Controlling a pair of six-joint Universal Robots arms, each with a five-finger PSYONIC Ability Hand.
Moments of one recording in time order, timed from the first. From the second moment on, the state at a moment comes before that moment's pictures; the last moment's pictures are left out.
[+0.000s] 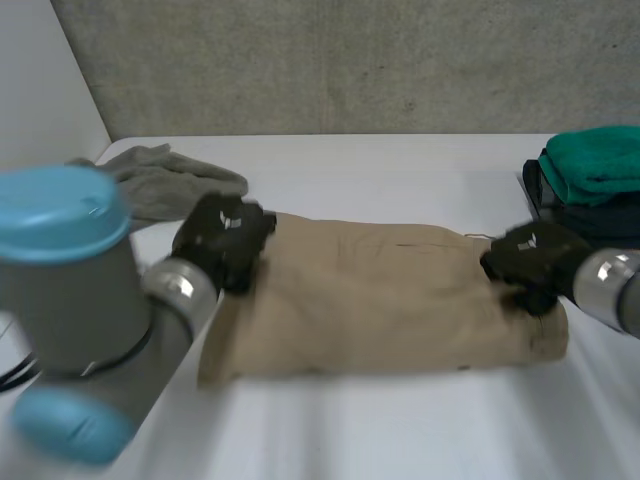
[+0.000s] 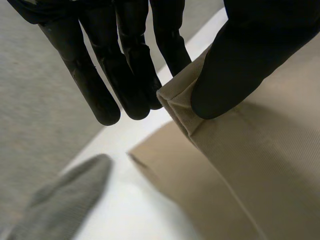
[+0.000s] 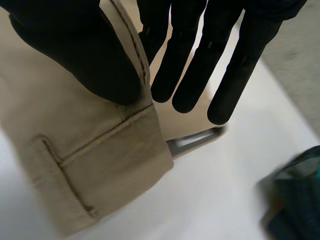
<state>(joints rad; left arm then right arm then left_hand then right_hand) 4.10 -1.89 -1.51 3.17 -1.66 3.58 1.72 -1.26 1.52 0.33 1.23 2.32 1.16 1.20 1.19 1.20 0.97 1.11 1.18 1.19 1.20 1.03</state>
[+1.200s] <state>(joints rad) 4.15 -2.13 -1.42 3.61 -1.60 3.54 1.72 -0.95 1.43 -0.10 1.44 2.62 0.19 0.21 0.21 0.20 0.05 1.06 1.16 1.17 1.19 0.97</state>
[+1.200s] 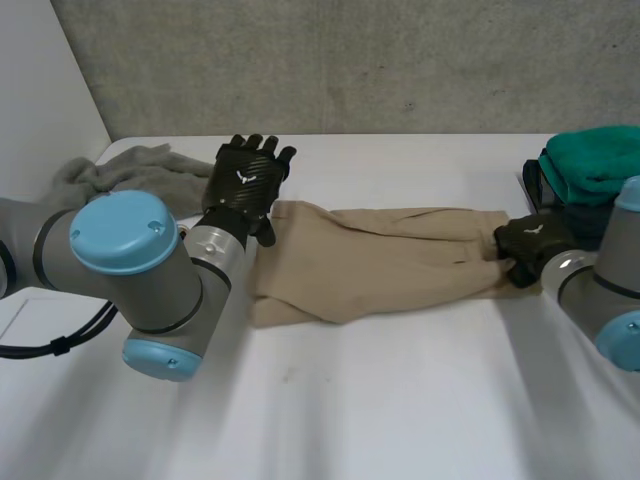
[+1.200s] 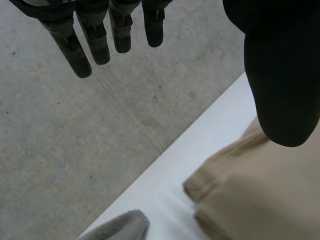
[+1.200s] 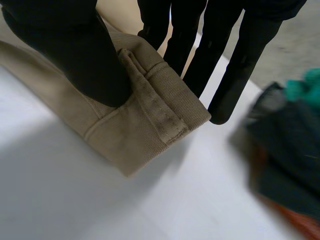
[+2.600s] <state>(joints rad) 4.03 -2.48 -0.92 3.01 -1.67 3.38 1.92 -0.83 1.16 0.12 1.31 2.78 0.19 0.21 0.21 0.20 0.05 0.22 0.21 0.21 0.21 0.05</state>
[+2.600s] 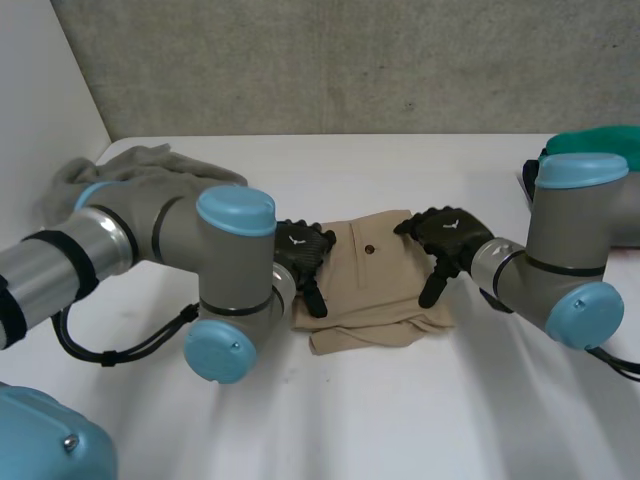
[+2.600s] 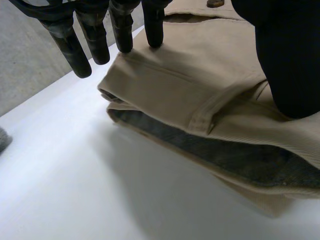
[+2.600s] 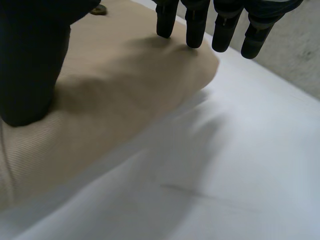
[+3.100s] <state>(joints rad) 4.11 -2.10 -0.91 2.99 -1.03 3.22 2.12 -1.08 1.76 -0.44 1.41 2.68 0.19 0.21 0.21 0.20 0.05 0.22 0.21 0.21 0.21 0.05</state>
